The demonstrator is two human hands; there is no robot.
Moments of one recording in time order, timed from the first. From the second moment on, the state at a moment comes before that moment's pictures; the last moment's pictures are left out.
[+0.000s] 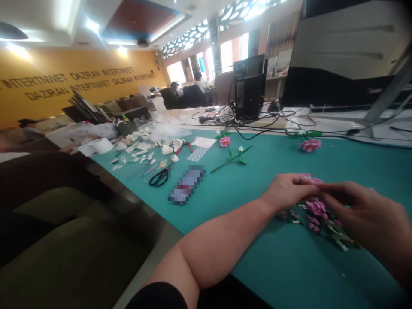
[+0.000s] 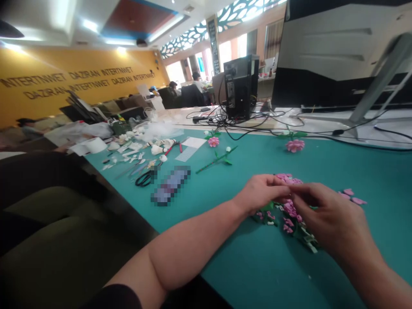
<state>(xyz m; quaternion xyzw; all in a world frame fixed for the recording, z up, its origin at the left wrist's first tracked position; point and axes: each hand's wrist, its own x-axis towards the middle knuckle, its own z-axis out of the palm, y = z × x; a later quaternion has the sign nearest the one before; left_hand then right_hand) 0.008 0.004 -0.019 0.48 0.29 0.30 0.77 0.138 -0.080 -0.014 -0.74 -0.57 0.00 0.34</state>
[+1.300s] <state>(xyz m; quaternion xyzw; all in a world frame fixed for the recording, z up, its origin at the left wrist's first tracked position) -0.003 0.027 -0.007 0.45 0.33 0.32 0.77 0.160 -0.064 -0.023 -0.69 -0.57 0.06 0.44</state>
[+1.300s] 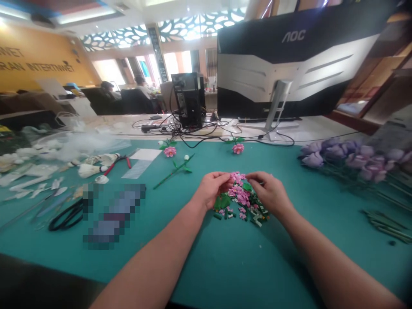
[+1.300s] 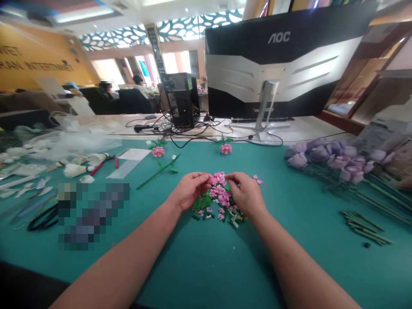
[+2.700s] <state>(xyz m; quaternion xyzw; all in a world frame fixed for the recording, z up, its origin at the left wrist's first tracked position) -0.004 0.028 -0.003 0.42 0.31 0.33 0.78 0.147 -0.072 -0.017 -0.68 -0.70 0.07 0.21</state>
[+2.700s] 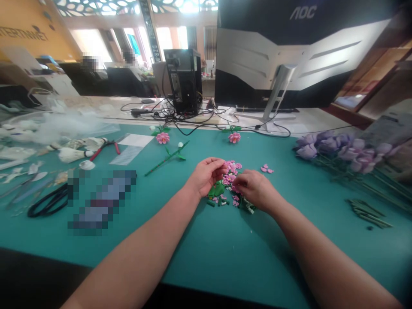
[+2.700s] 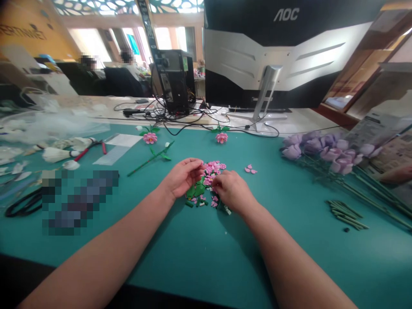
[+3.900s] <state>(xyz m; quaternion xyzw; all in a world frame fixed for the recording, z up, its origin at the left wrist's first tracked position) 0.002 0.020 -0.008 0.44 0.30 0.33 0.78 0.139 -0.066 -0.014 -0.60 -0.51 0.27 0.55</state>
